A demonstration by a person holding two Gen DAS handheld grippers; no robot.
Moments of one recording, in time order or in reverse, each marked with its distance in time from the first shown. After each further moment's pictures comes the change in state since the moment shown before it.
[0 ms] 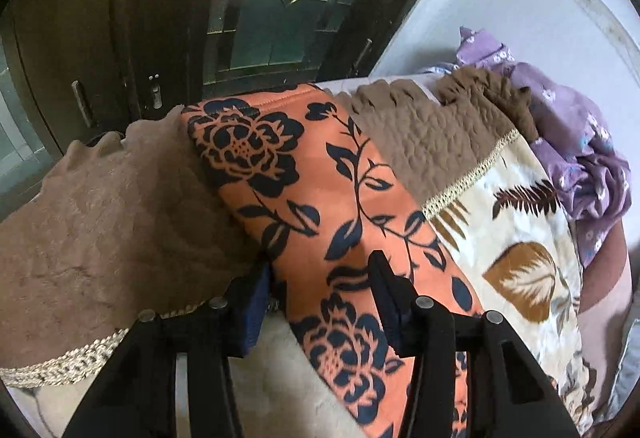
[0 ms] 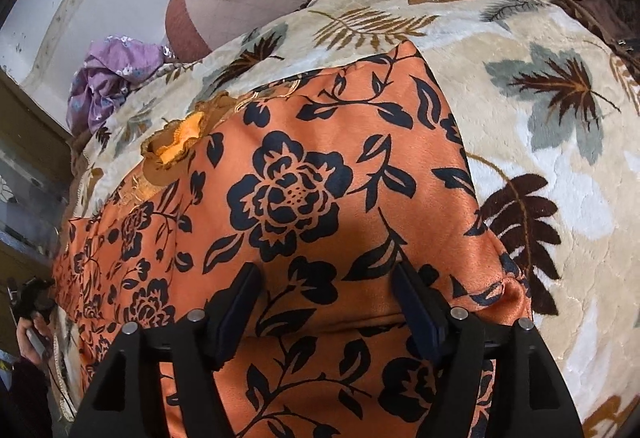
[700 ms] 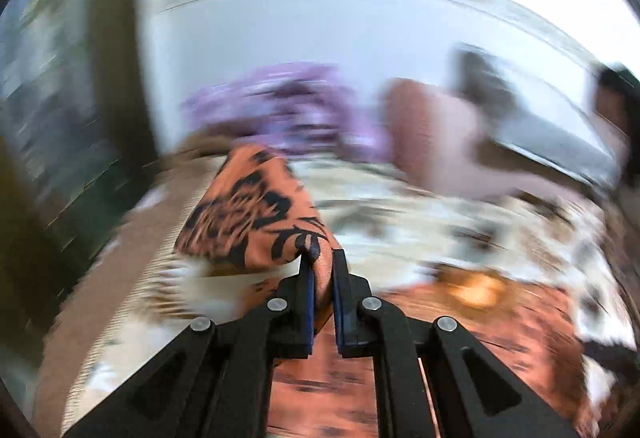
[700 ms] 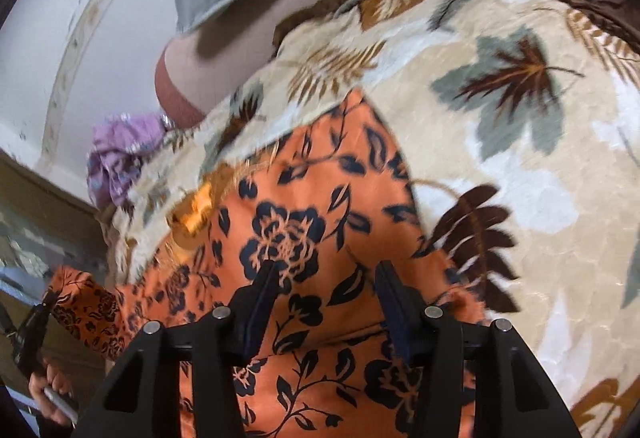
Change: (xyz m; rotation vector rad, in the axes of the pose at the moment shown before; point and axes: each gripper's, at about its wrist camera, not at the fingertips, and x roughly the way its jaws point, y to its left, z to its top) left arm -0.205 -0.261 -0.170 0.858 -0.178 -0.357; right arm -0.054 -0.052 0.017 0.247 -0.104 0.125
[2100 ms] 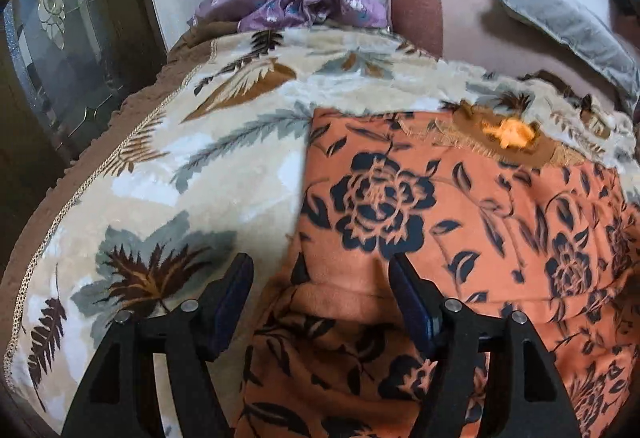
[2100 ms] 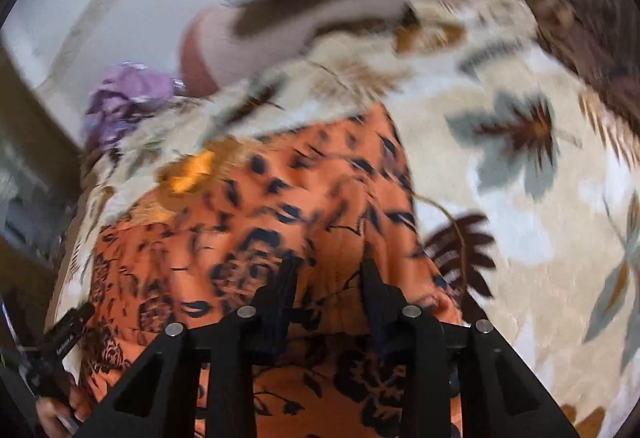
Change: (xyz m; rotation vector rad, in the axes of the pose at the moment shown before) left arm 0.061 -0.014 -0.161 -0.020 0.245 0.190; right arm 0.006 0.041 -0.034 -0.338 -0.044 -0.103
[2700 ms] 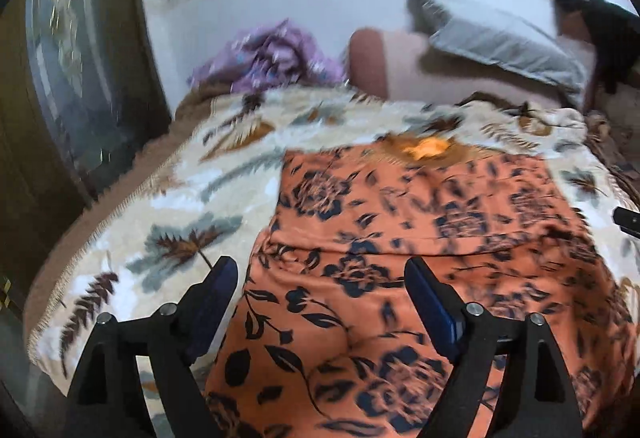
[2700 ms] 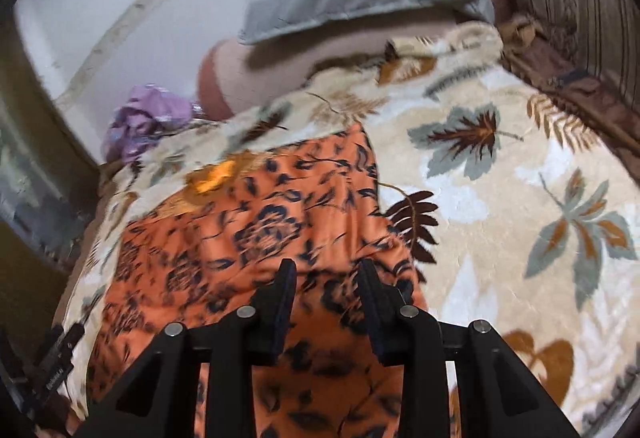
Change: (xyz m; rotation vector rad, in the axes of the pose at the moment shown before) left arm -0.150 -0.033 -0.063 0.085 -0.240 -0.038; right arm -0.111 -0.005 -0.059 -0.010 -0.133 0.023
